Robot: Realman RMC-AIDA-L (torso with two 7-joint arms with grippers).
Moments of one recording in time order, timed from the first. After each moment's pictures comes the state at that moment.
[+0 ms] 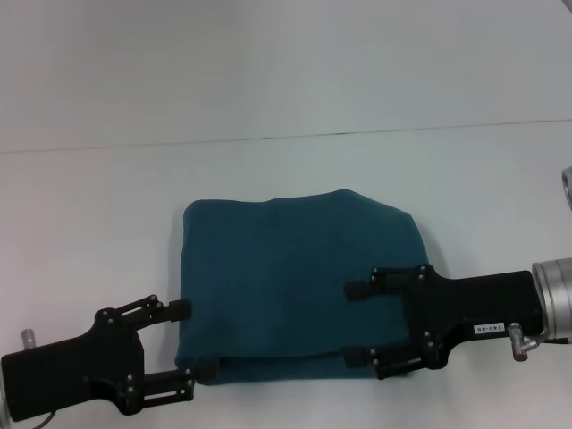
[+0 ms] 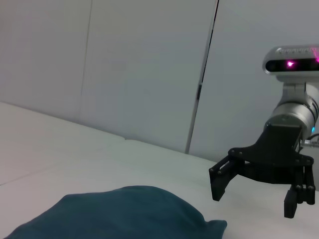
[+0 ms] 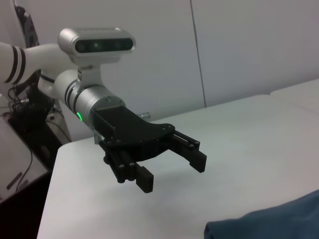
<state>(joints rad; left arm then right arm) -0.34 -2.17 0.68 0.77 1.95 1.69 -1.21 0.51 2.08 -0.88 -0.75 -1.96 -1.67 1.36</state>
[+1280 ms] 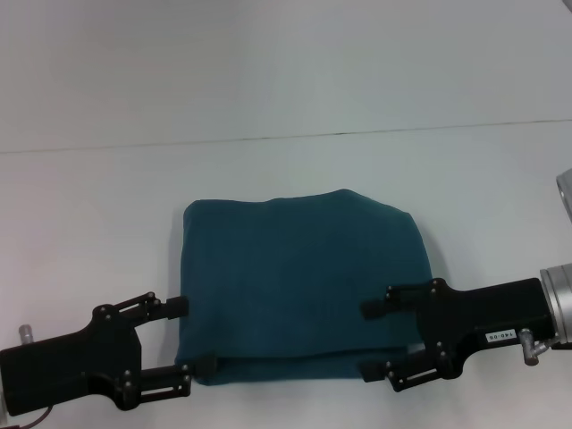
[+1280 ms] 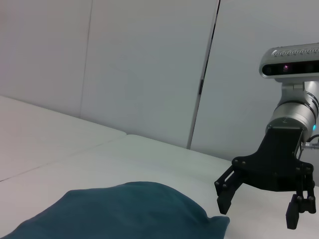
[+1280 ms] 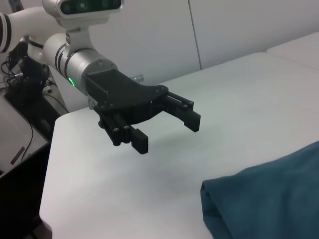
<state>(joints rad) -0.36 -2.16 0.67 0.78 1.97 1.69 -1.23 0.52 2.06 -0.87 -0.75 -2.05 -1.66 1.44</state>
